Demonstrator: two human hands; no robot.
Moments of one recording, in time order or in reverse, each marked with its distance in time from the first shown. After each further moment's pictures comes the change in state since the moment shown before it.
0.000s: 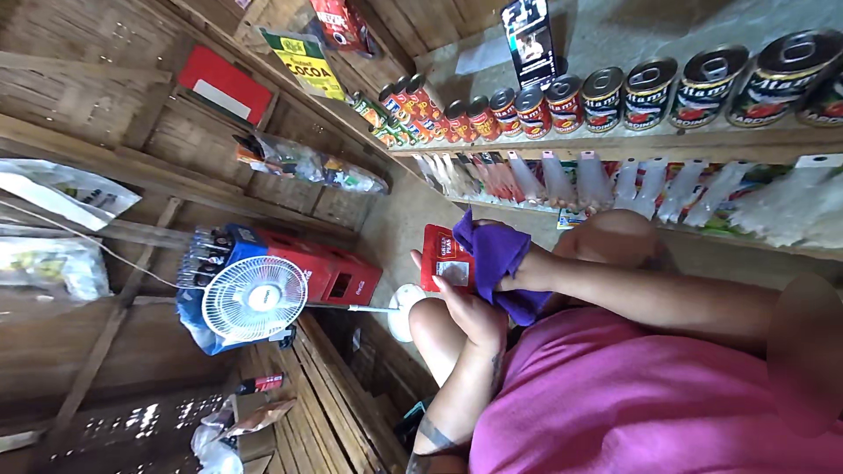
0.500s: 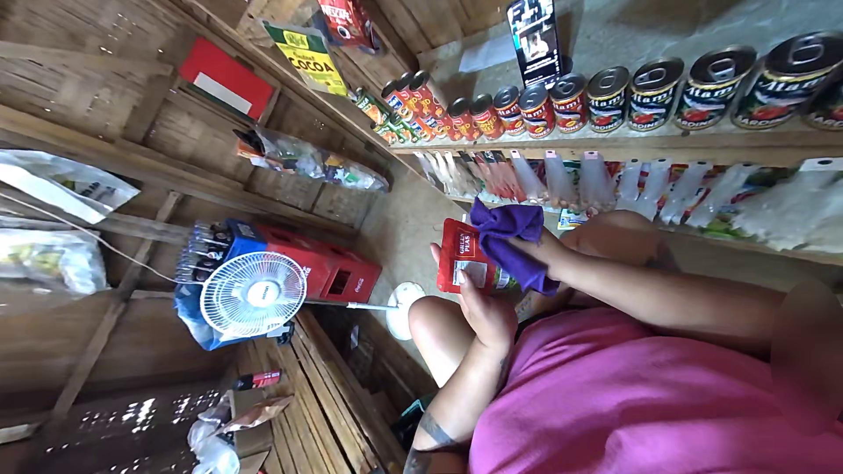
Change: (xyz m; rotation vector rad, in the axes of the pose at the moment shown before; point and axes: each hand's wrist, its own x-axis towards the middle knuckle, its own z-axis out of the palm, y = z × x) left_hand -0.010 -0.012 0.001 -0.091 -0.063 -0.070; right_hand 0.003 -0.017 -0.006 0.199 0.265 0.406
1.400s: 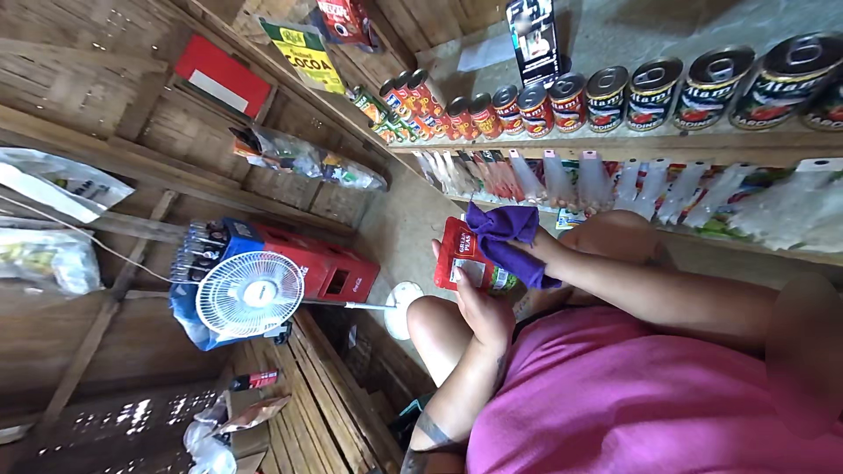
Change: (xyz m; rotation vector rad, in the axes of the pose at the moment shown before) left_hand 0.003 0.004 0.004 0.038 0.012 -0.003; right_hand 0.007 0.003 -0.001 0.031 -0.050 0.019
